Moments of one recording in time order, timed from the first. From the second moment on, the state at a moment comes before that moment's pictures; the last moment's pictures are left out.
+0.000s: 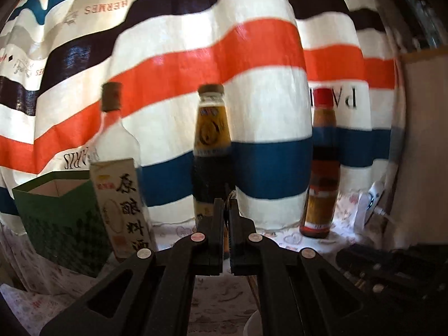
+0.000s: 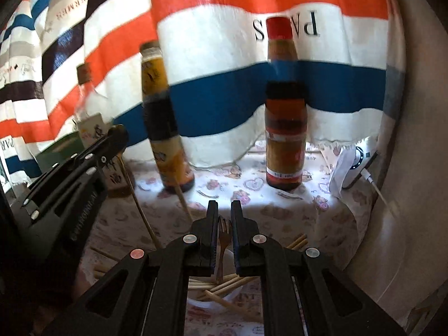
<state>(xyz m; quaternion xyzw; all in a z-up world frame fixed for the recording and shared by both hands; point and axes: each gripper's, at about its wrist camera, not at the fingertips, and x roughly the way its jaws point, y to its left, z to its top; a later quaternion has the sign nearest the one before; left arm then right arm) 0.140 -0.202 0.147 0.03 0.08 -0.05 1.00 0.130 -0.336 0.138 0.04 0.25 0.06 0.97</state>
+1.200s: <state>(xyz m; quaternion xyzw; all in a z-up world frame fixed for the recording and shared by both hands) -0.004 -0.041 0.161 0.03 0.02 -0.01 1.00 0.039 -0.298 0.158 0.06 0.17 0.10 0.98</state>
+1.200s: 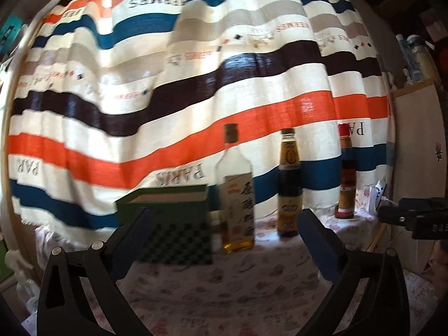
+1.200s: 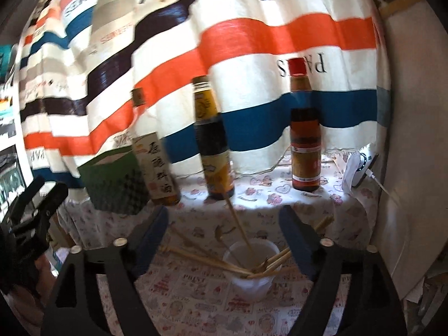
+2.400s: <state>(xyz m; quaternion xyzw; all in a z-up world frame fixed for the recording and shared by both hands) 0.007 0.004 0.029 0.03 0.11 -0.03 0.99 0.019 -0.237 0.039 0.00 0.14 0.05 0.99</state>
